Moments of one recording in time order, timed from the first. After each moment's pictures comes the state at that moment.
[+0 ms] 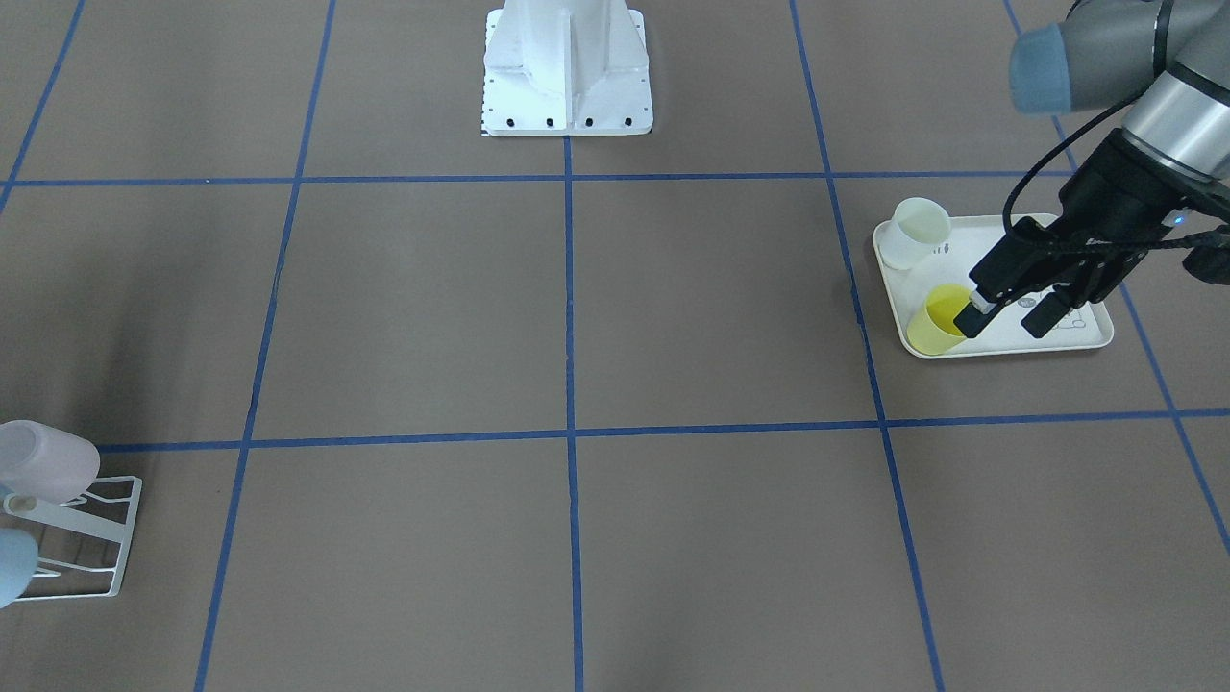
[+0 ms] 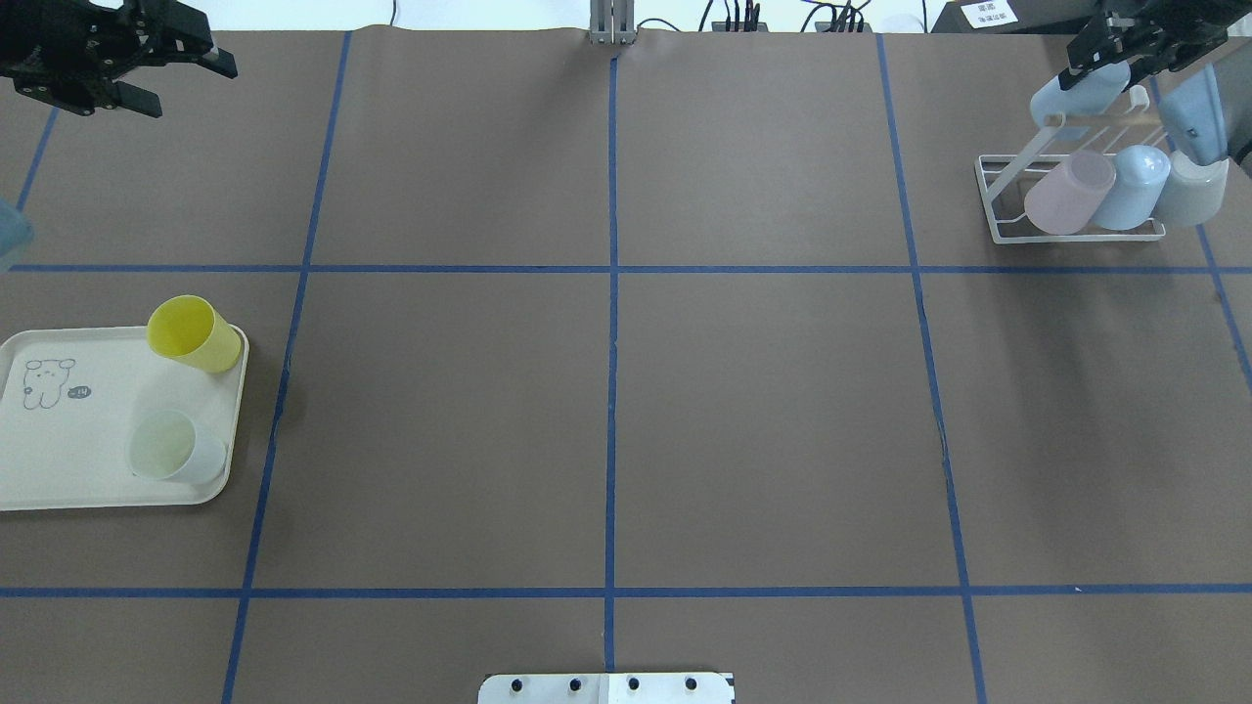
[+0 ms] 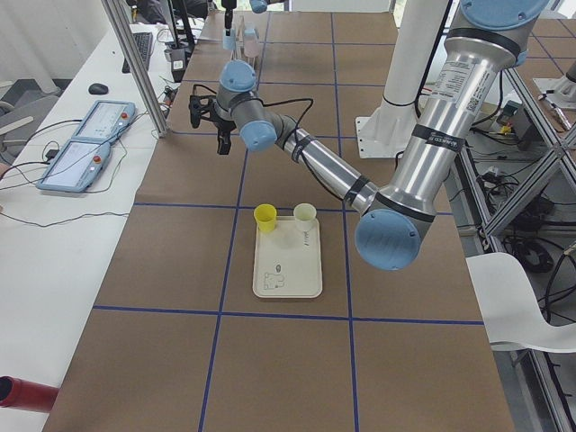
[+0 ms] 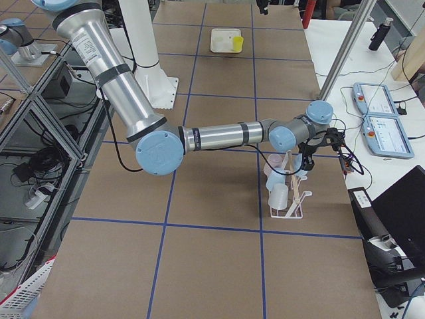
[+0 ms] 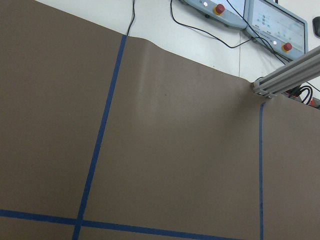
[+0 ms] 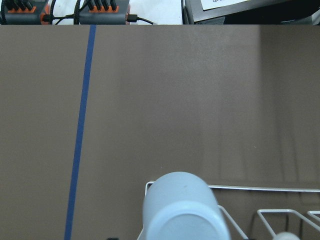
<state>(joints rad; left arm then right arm) -1.16 -1.93 -1.82 -2.00 -2.24 -1.20 1.32 -1.03 1.15 -1.20 2.34 0.48</state>
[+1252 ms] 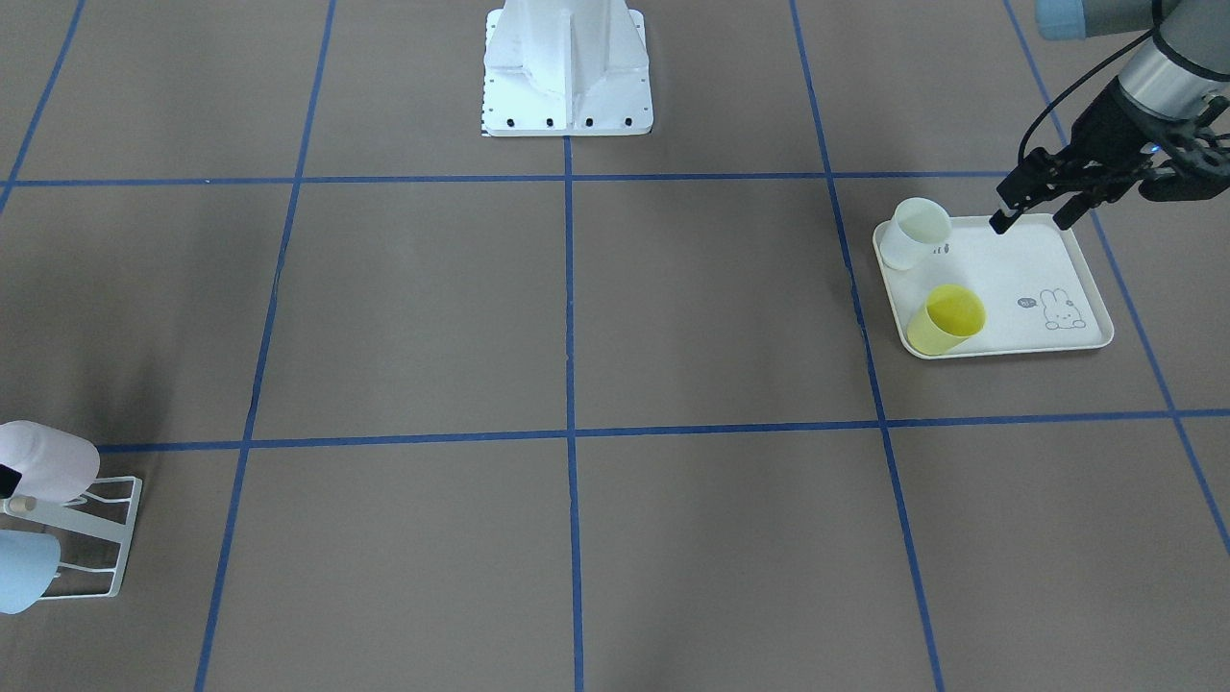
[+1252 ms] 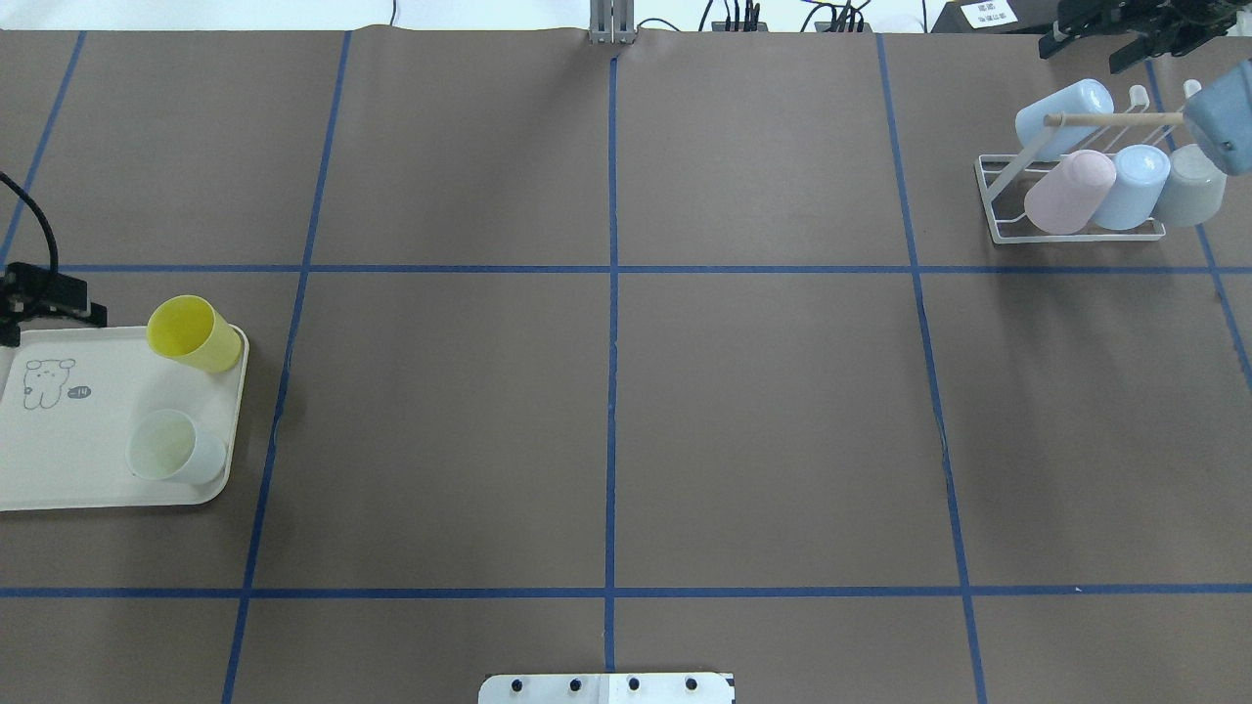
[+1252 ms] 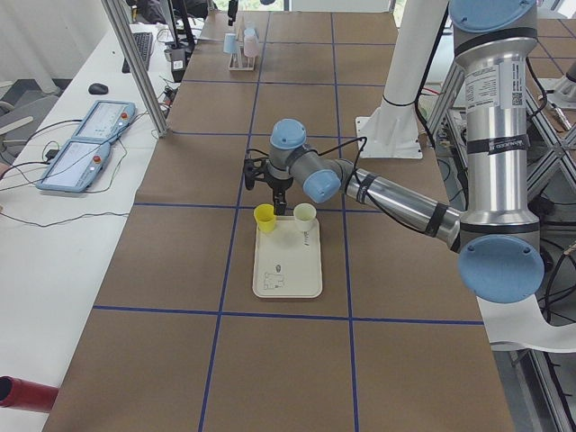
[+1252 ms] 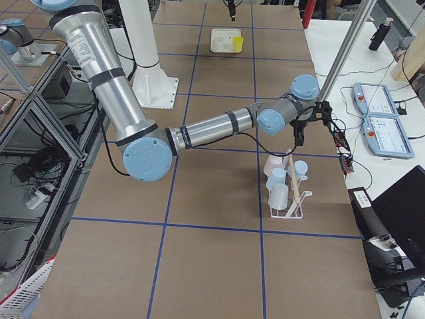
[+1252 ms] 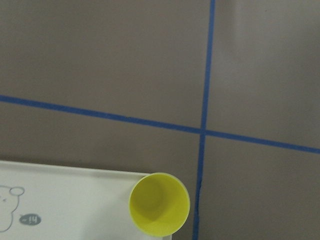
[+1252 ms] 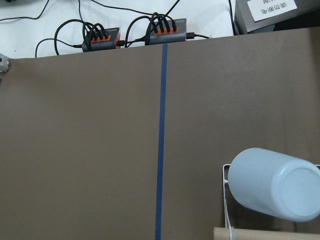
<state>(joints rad) -1.02 -1.42 -2.04 -1.96 -2.23 -1.01 1.32 -1.12 1.44 -1.19 2.43 0.69</state>
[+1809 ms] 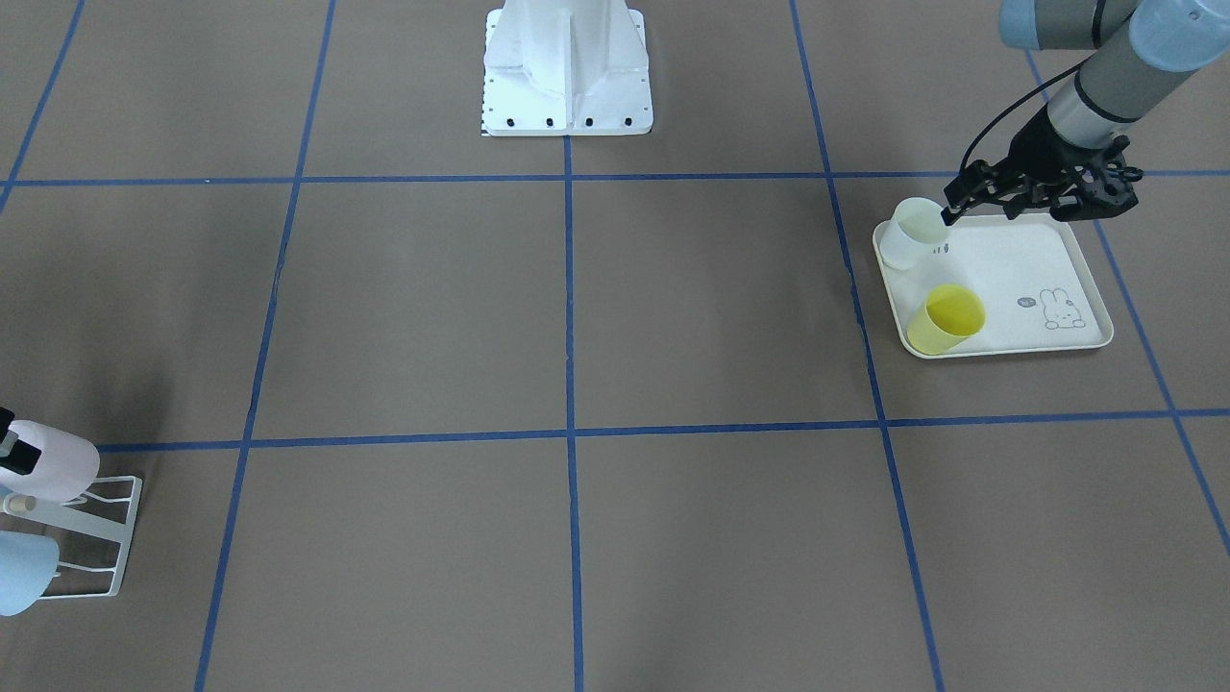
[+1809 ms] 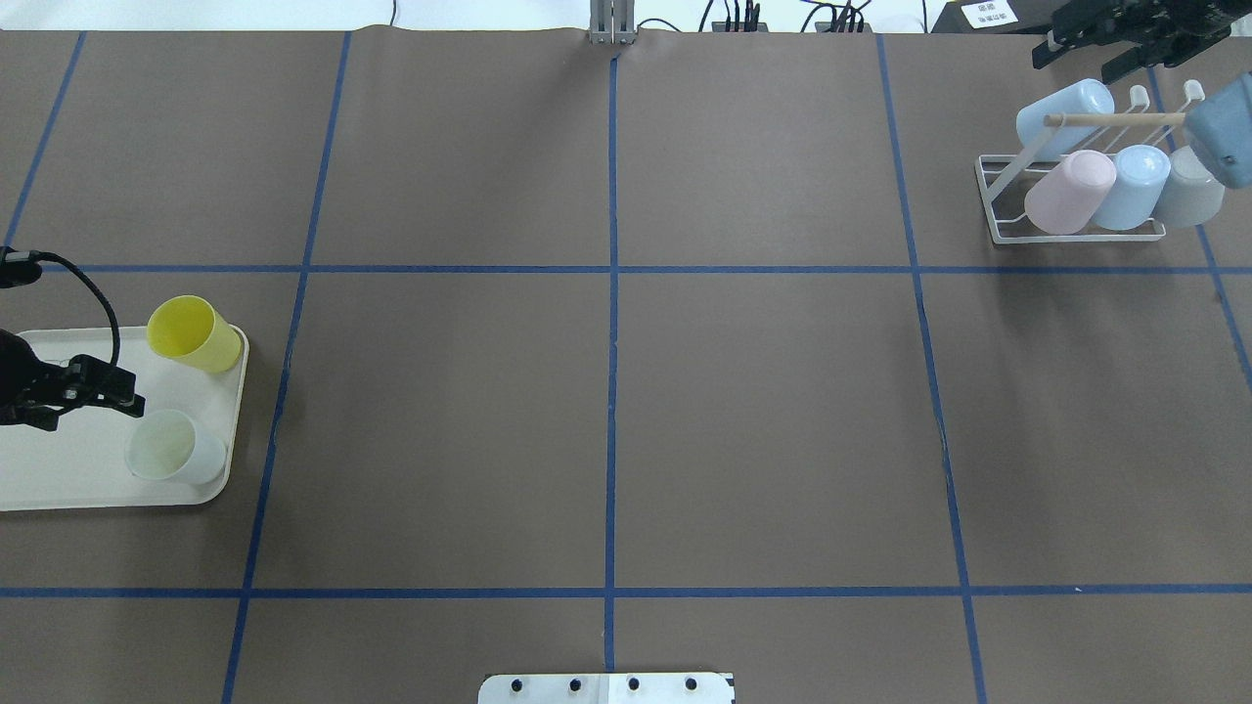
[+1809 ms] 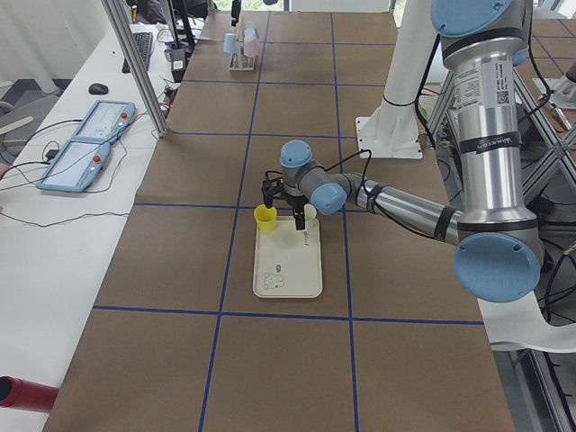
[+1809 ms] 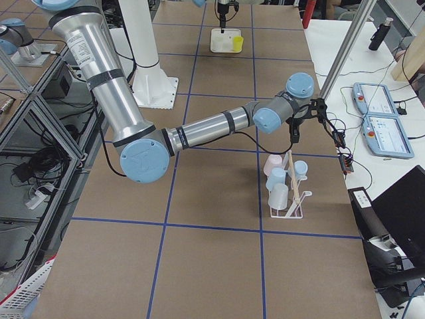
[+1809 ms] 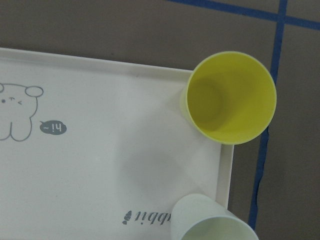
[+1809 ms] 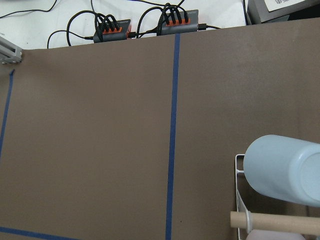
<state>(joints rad) -0.88 -1.40 -1.98 -1.96 -2.23 -1.02 1.31 -1.13 1.47 -1.19 2.44 0.70</state>
